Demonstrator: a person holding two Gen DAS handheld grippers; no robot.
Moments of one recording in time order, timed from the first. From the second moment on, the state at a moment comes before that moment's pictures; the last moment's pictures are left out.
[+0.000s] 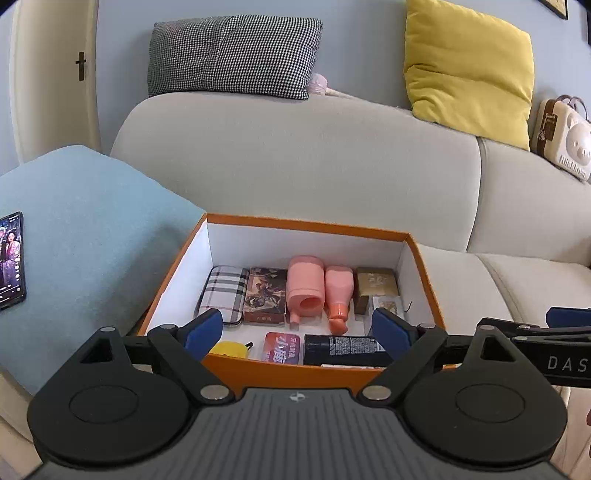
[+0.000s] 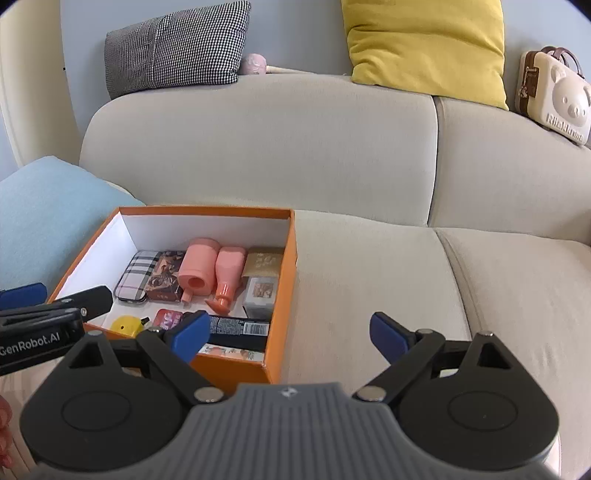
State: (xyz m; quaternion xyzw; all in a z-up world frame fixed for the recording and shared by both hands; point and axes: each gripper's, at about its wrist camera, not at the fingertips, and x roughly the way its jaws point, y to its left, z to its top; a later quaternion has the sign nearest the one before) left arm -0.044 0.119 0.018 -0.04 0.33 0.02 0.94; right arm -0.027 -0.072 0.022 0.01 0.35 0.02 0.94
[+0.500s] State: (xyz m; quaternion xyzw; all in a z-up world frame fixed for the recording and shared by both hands) left arm -0.040 0.113 0.015 -0.02 0.35 0.02 0.94; right arm -0.026 -0.076 0.016 0.02 0.37 0.03 0.93
